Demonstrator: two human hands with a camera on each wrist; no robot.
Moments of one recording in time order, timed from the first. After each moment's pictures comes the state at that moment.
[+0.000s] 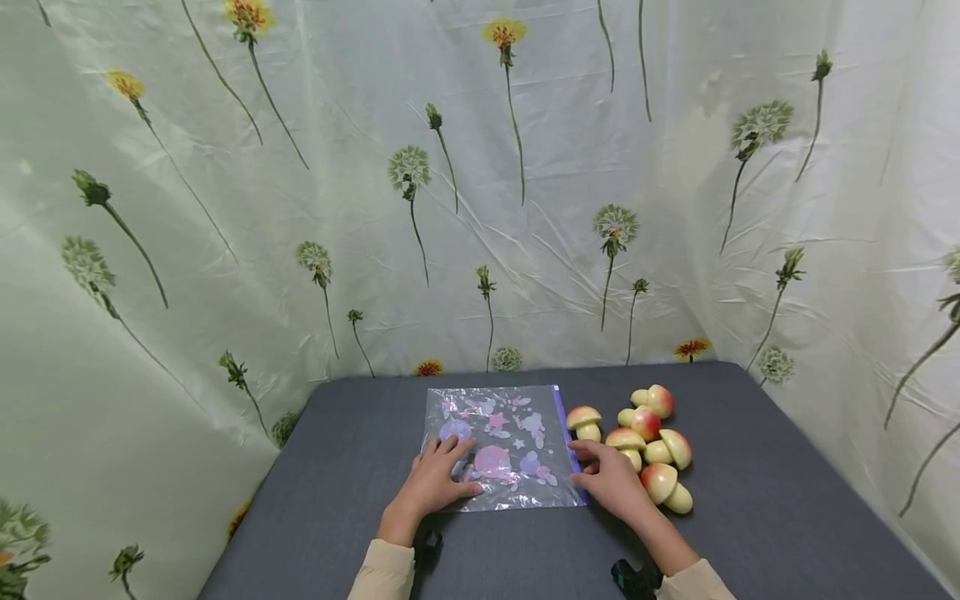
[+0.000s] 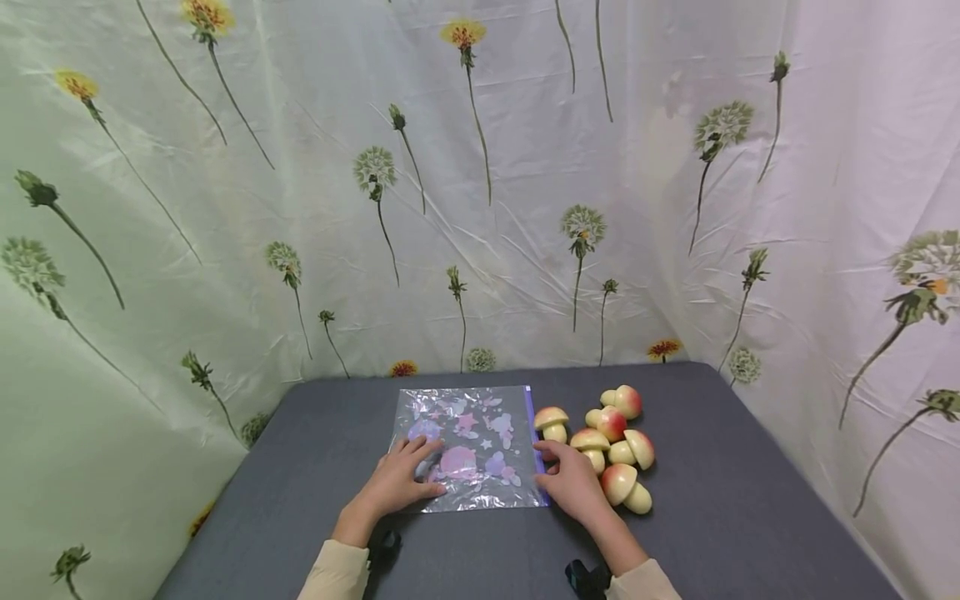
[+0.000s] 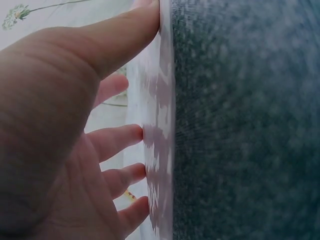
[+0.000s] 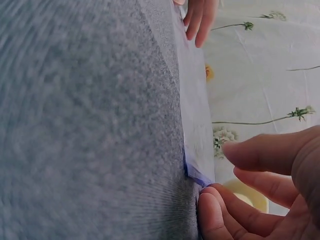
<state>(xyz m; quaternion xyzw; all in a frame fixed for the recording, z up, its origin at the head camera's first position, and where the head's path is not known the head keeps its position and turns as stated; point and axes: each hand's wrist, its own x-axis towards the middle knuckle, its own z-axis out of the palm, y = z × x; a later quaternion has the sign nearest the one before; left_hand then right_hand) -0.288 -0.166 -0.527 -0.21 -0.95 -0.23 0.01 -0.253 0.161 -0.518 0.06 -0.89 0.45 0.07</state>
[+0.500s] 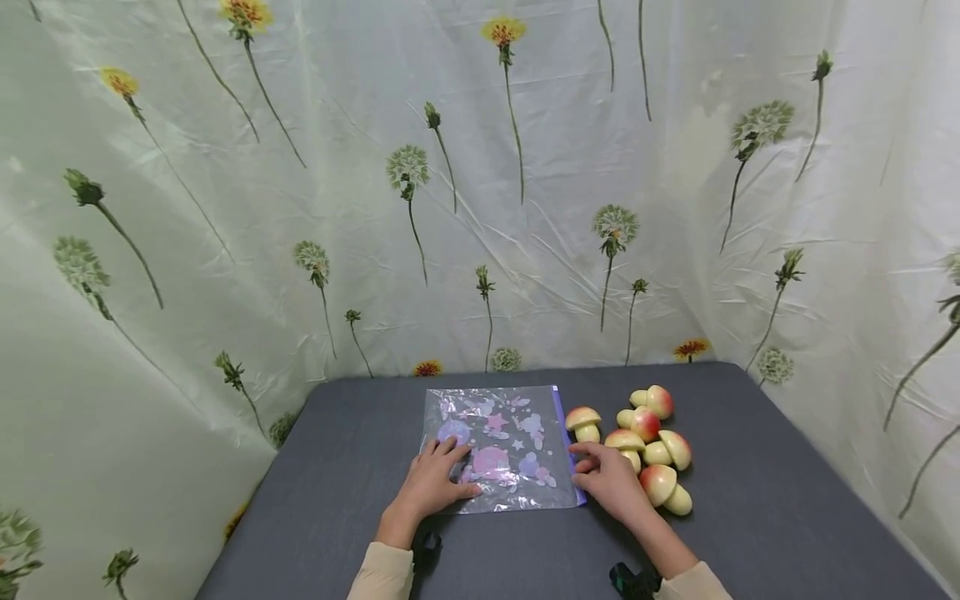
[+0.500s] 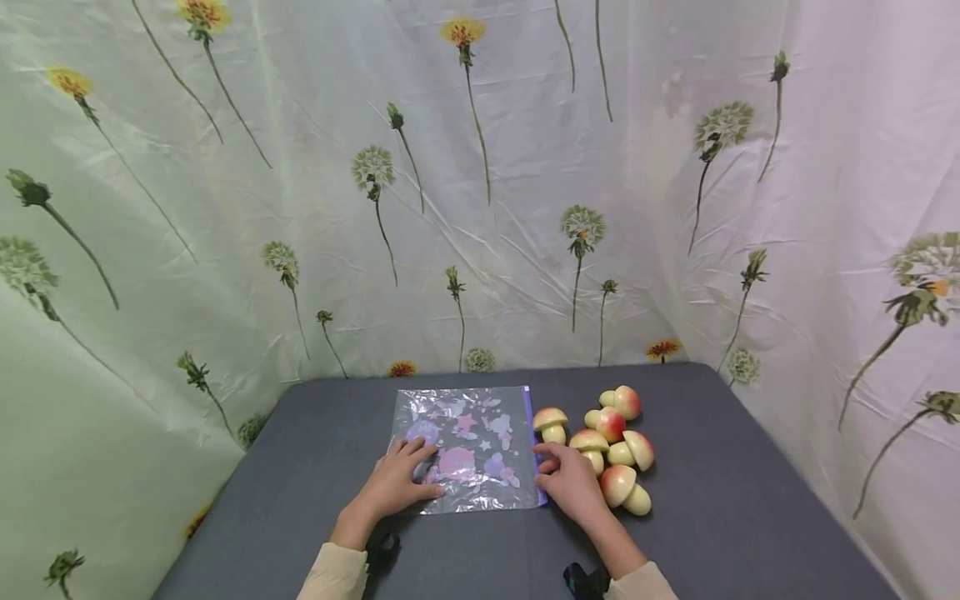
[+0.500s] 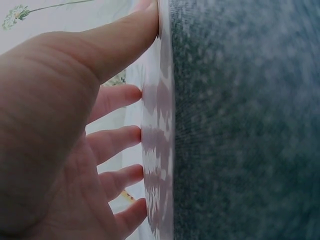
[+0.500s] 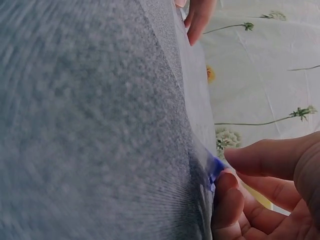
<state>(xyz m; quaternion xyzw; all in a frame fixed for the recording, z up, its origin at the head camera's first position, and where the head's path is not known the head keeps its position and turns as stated) -0.285 -0.164 -0.523 -0.20 -0.96 -0.22 0.01 -0.252 0.159 -0.518 0.04 -0.88 0.47 0.07</state>
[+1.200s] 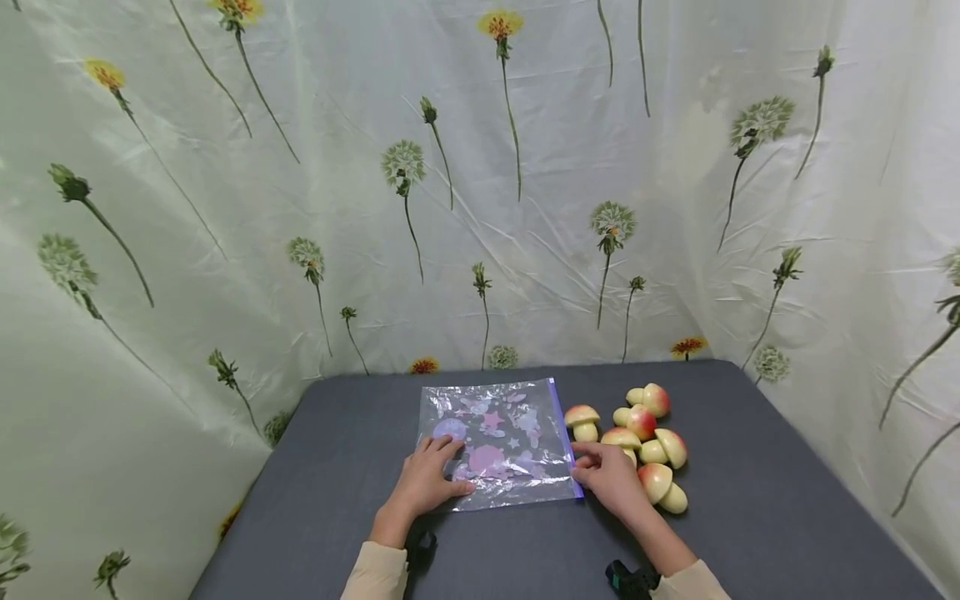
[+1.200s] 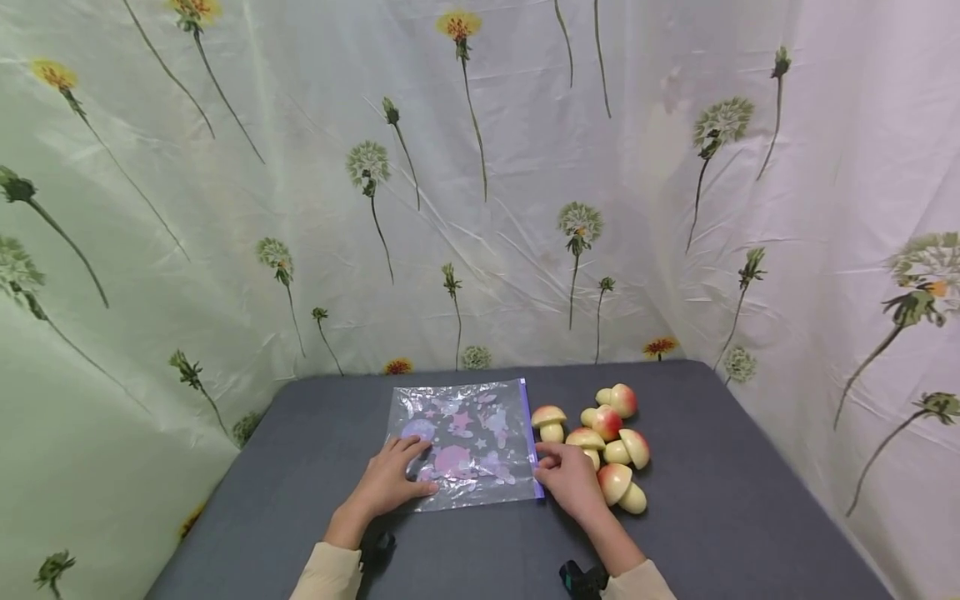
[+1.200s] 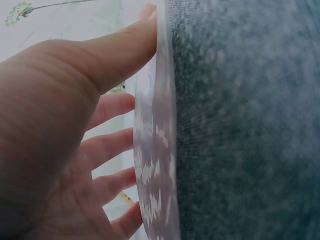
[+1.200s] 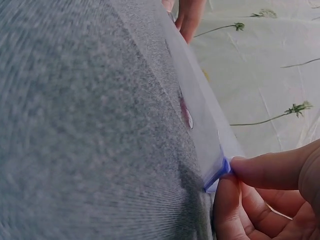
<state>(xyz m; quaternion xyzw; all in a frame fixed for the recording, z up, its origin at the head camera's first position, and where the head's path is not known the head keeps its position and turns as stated) -0.288 -0.166 -0.529 -0.19 -0.96 -0.22 0.04 -0.256 0.163 -0.520 0.02 -0.86 0.50 0.07</state>
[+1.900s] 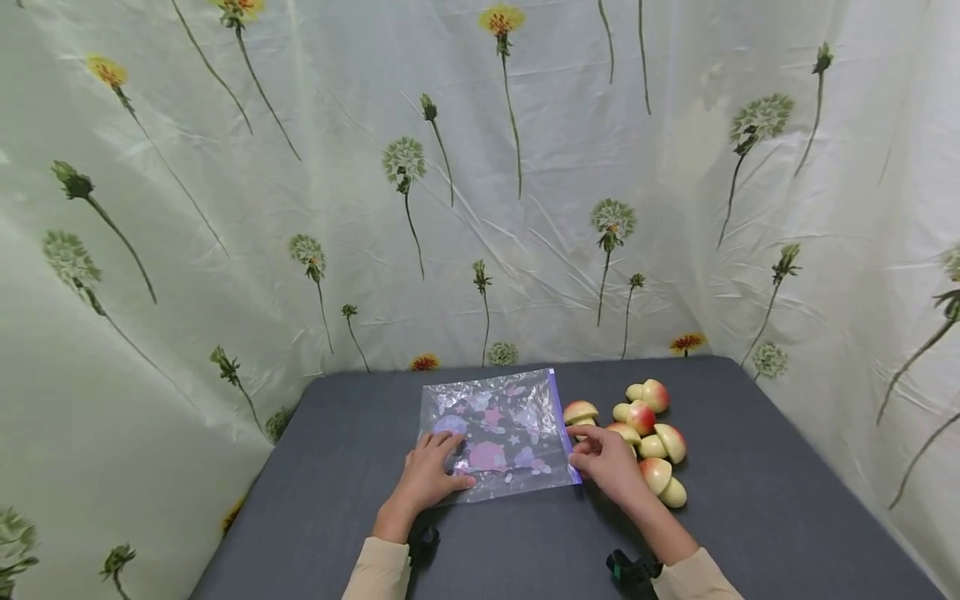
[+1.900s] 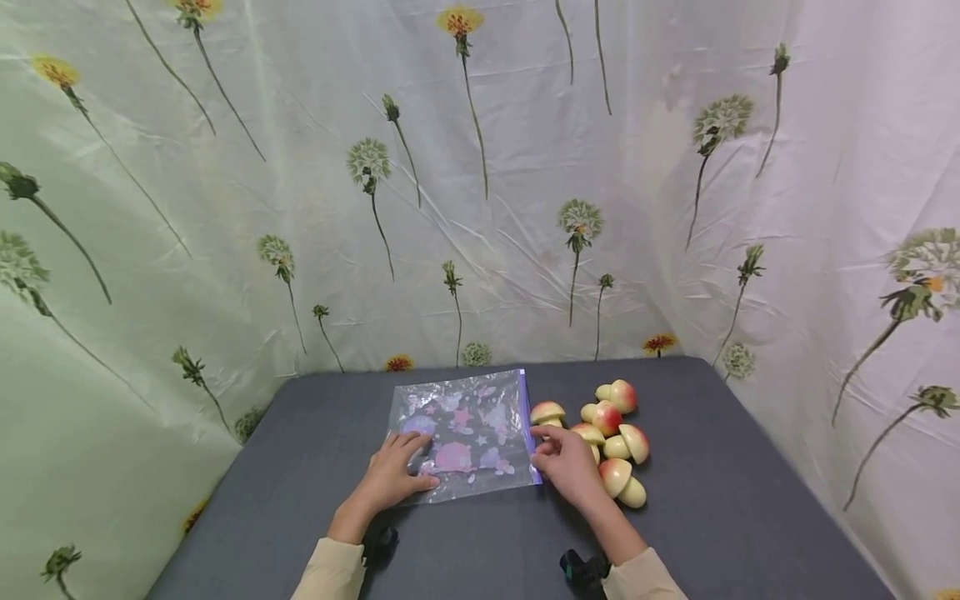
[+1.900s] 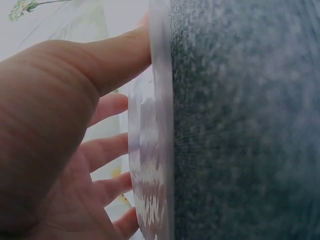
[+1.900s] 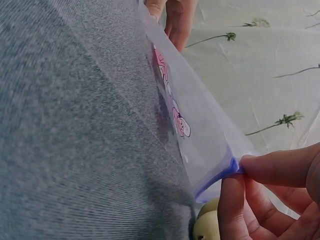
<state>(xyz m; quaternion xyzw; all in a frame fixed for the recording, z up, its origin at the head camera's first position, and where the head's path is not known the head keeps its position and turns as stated) -0.286 -0.164 -0.529 -0.18 -0.95 -0.24 0.05 -0.254 0.160 -0.497 0.04 -0.82 0.57 0.05</state>
